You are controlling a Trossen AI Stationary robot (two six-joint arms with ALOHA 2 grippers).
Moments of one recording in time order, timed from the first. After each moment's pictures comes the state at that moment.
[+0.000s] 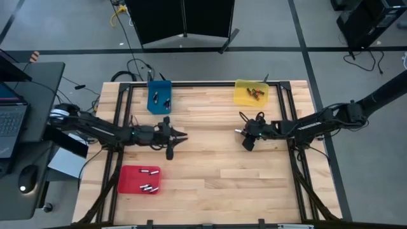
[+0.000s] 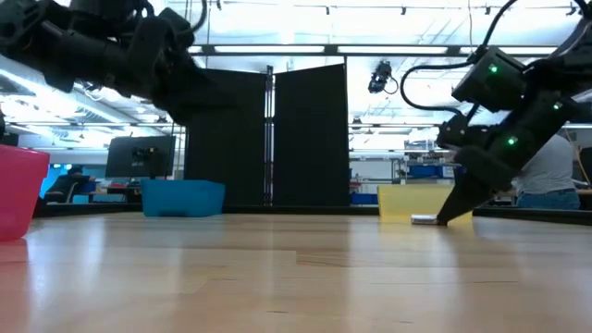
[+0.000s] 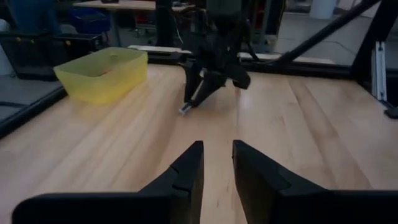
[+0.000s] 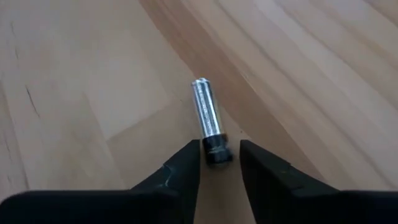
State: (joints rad) left arm -0.11 1.20 0.33 0.69 -0.27 -0.11; right arm -0.10 1.26 0.25 0.12 0.26 0.39
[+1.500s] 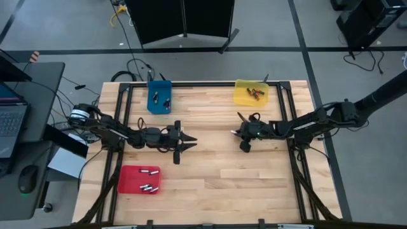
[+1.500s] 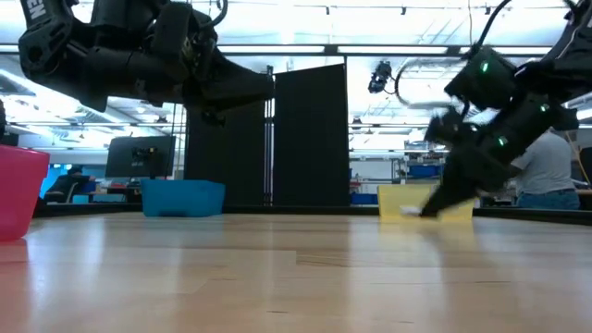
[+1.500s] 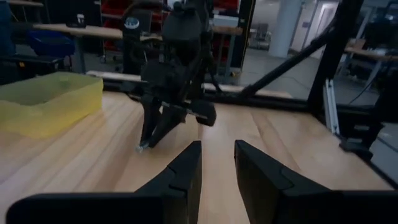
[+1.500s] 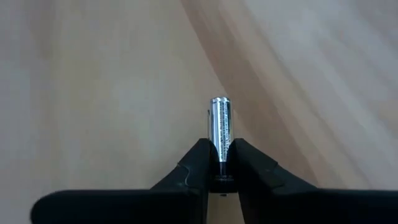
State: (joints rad) left arm -0.12 1.53 0.40 1.10 -0.14 -0.14; right arm -0.11 1.36 0.27 0.31 0.19 0.18
